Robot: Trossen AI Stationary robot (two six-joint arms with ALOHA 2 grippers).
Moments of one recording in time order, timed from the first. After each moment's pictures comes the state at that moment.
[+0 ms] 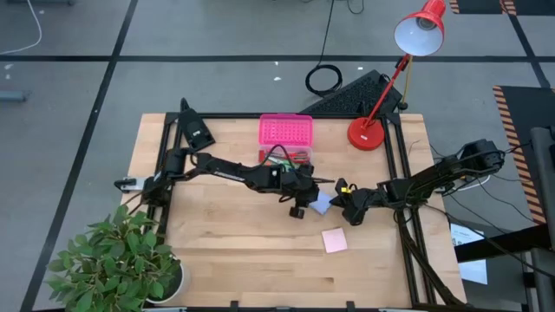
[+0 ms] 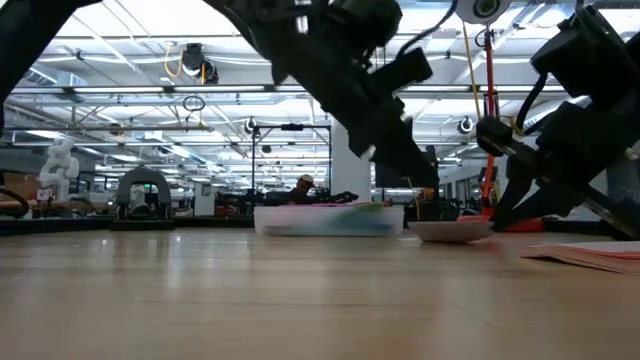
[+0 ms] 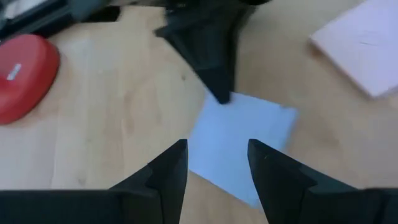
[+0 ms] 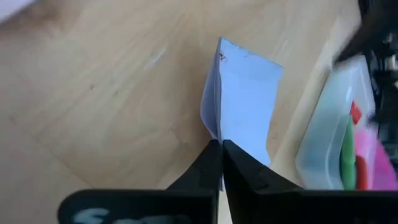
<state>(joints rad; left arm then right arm) 0.00 2.14 1.53 -0.09 -0.03 0.39 0.22 1.25 0.15 0.31 0.26 -0.87</state>
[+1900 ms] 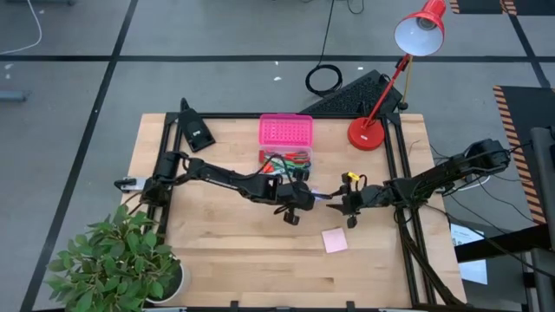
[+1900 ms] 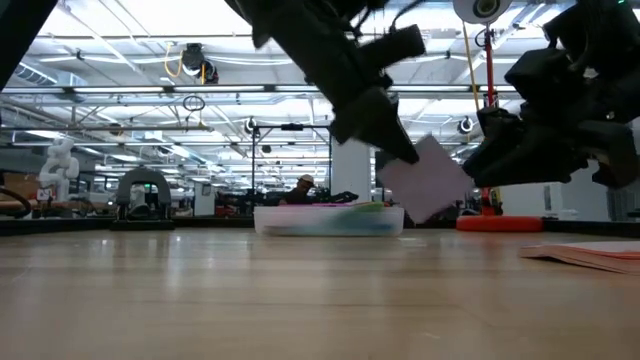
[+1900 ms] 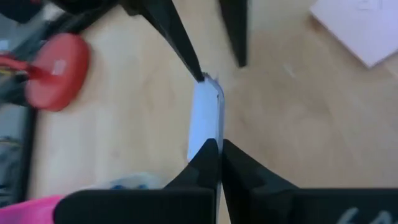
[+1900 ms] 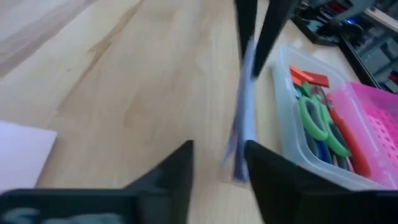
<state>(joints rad) -0.10 2.07 1.52 -0.21 -0.25 0.43 0.24 1.12 0.15 0.46 0.29 -0.27</state>
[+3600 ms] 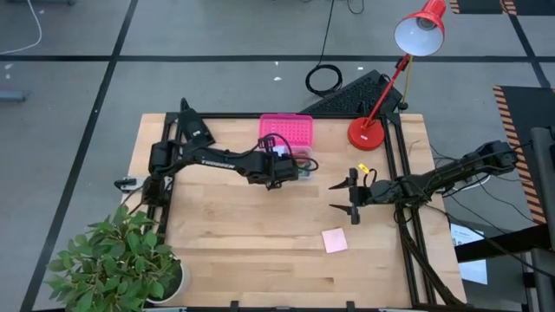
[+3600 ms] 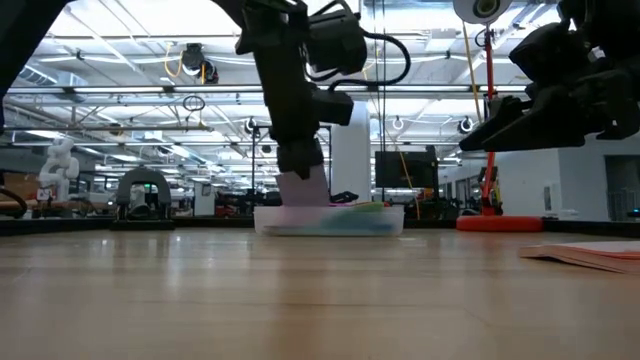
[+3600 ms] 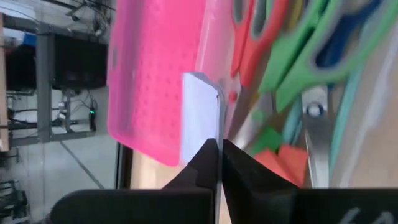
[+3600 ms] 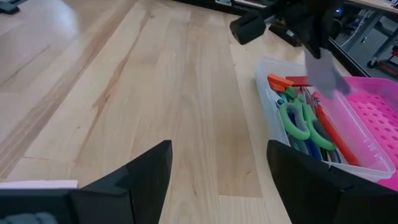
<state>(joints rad) 0.07 2.01 1.52 -0.75 -0.69 0.09 0.24 0.89 0.15 0.32 0.29 -0.08</state>
